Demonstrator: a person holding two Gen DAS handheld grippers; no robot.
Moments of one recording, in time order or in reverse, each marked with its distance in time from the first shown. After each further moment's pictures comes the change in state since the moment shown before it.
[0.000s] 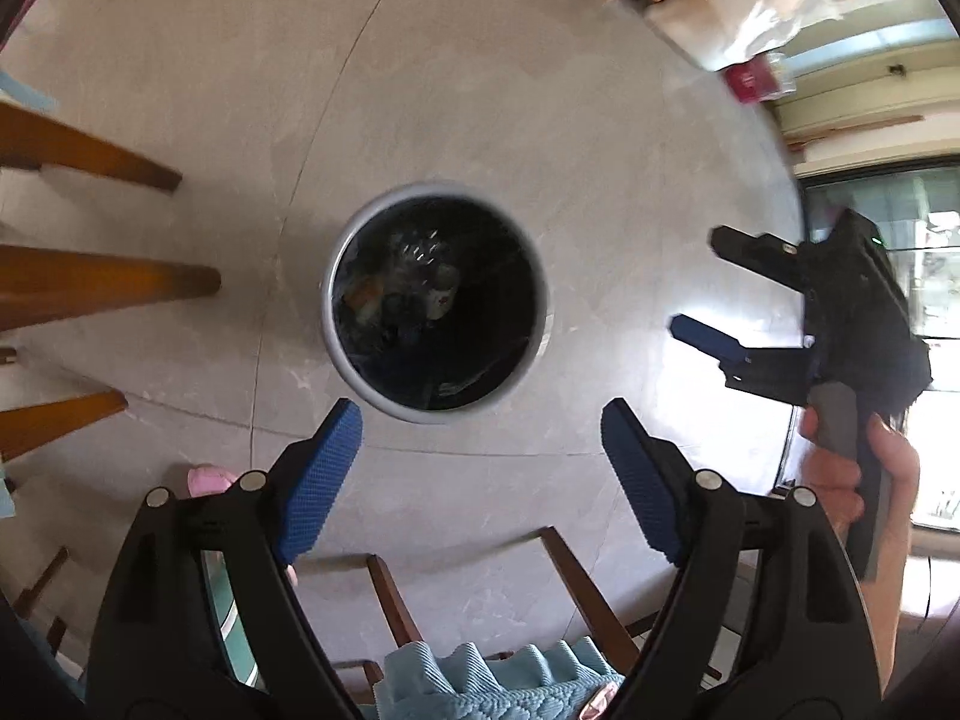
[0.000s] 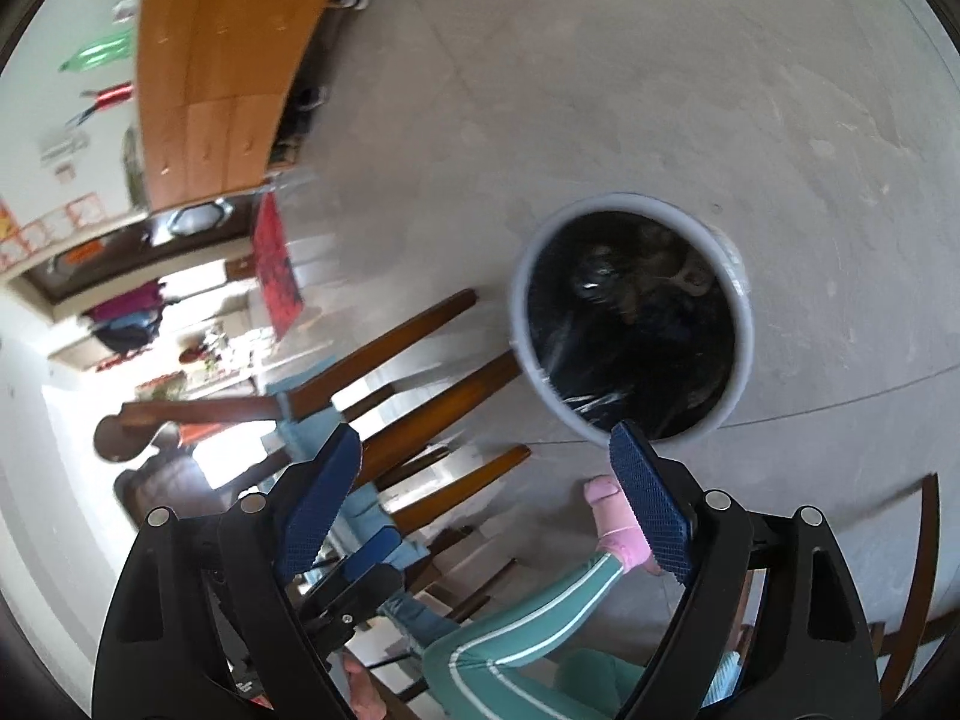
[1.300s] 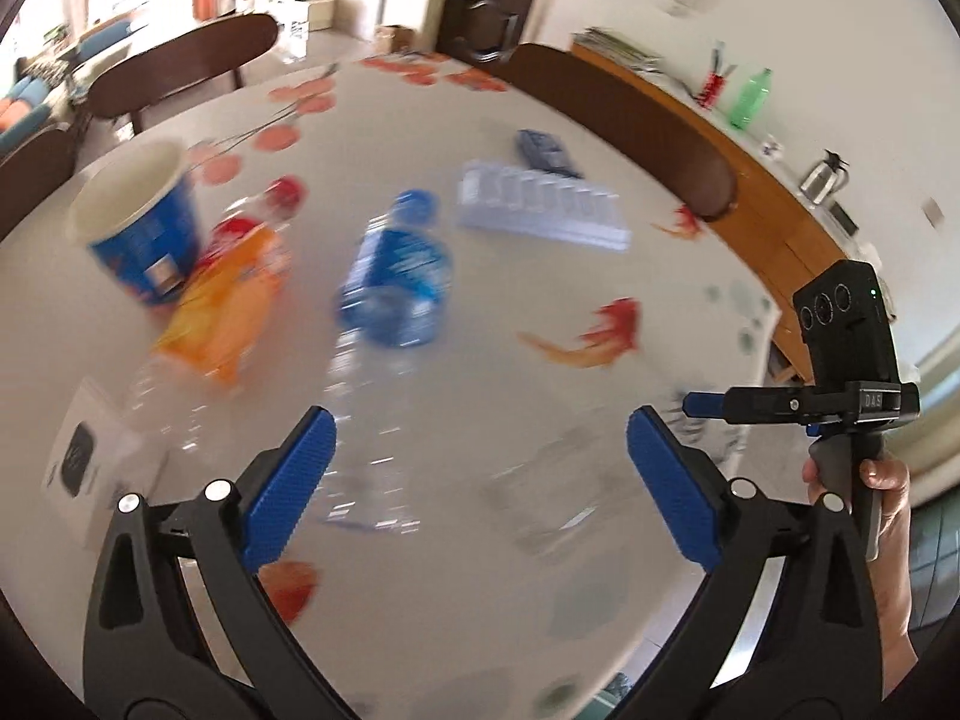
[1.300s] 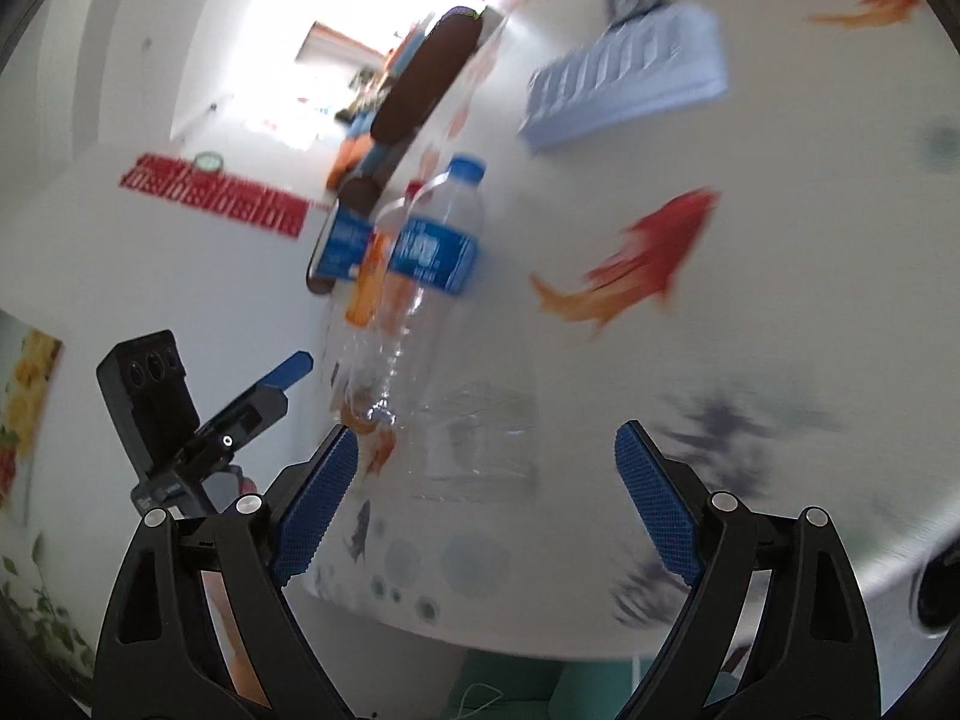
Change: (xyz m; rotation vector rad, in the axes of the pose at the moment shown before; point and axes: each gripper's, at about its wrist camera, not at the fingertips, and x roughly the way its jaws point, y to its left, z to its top) left arm -0.482 0.227 -0.342 -0.526 -0.742 0.375; right arm 0.197 0.446 -0.428 -1.113 0.711 0.091
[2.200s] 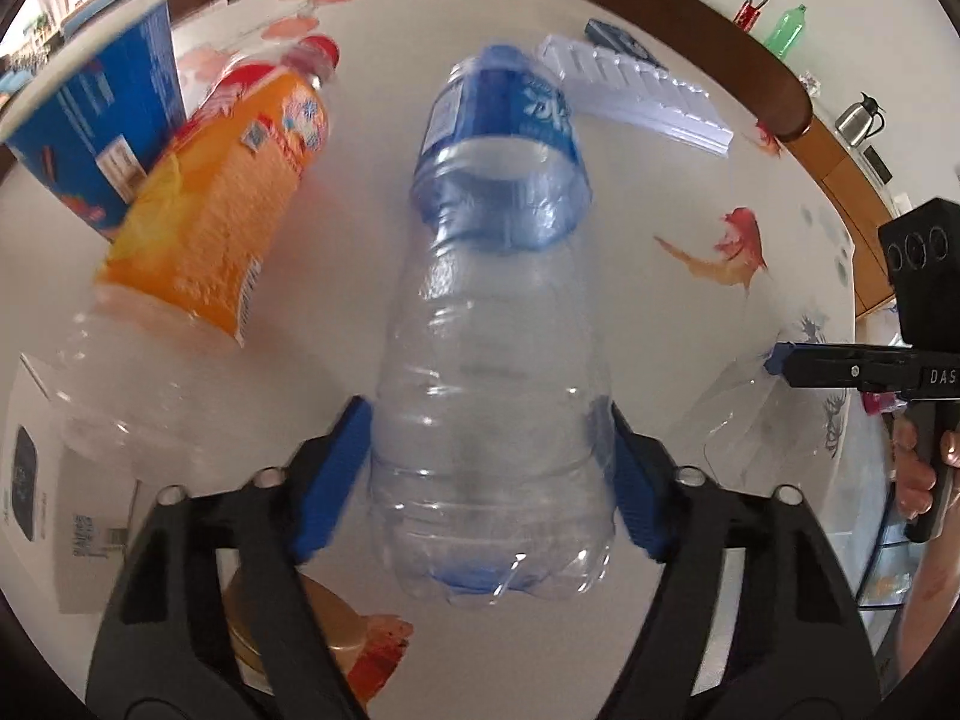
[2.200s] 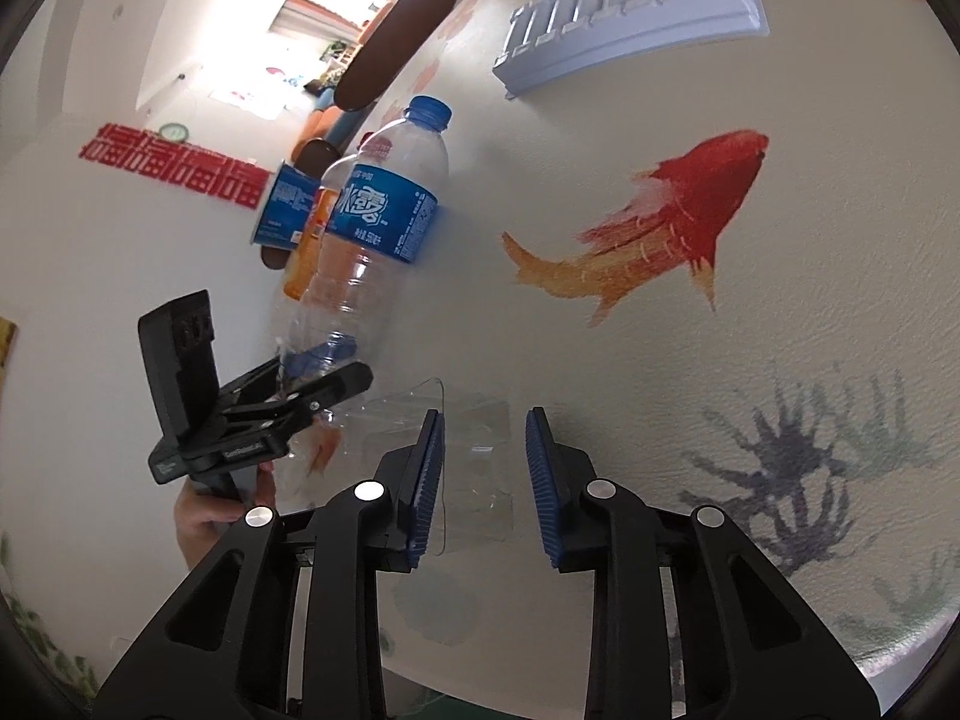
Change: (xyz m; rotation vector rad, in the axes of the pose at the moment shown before) left arm 0.074 0.053 -0.024 0.045 0.167 0.011; right arm 0.046 0.003 0.002 -0.046 0.035 -0.123
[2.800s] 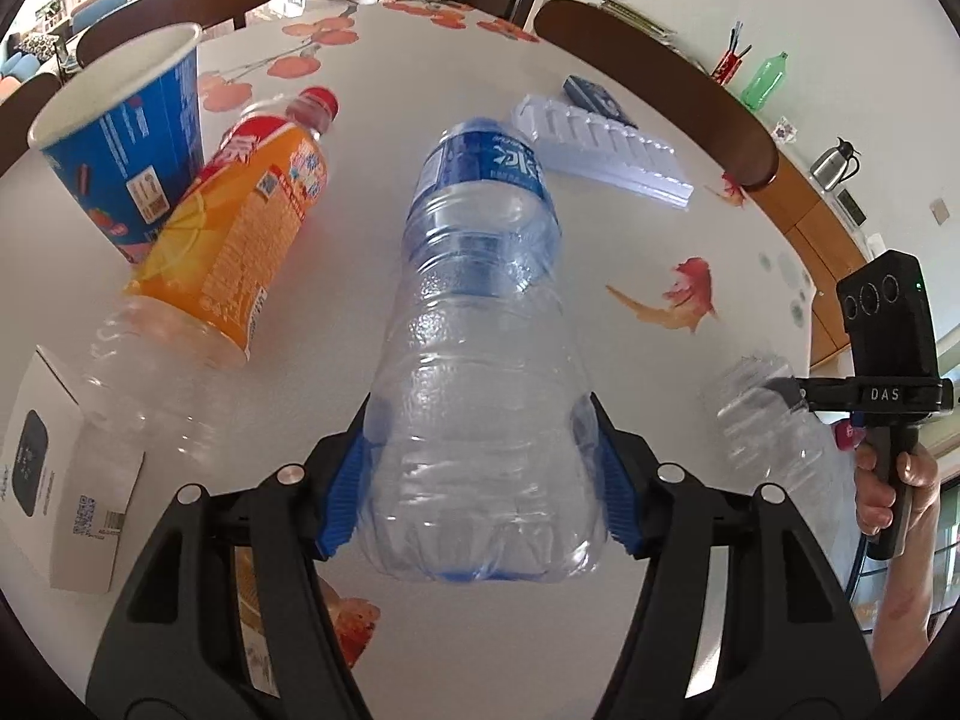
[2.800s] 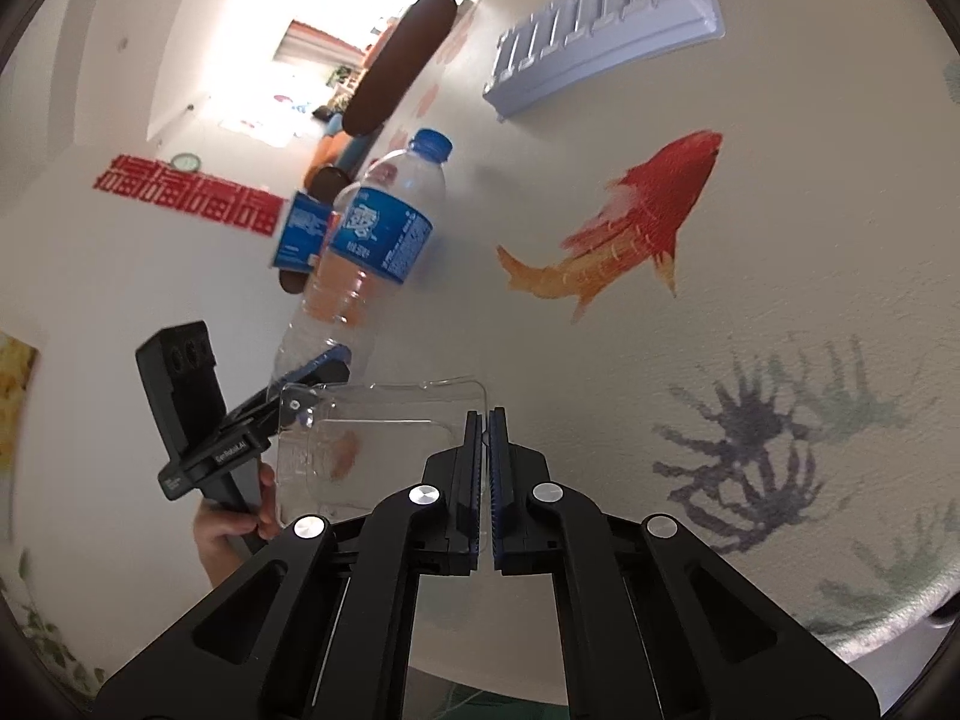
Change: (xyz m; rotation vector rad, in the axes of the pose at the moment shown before) left arm -0.032 -0.003 -0.003 -0.045 -0.108 -0.054; right arm -0.023 -0.020 -0.009 0.069 -0.067 0.082
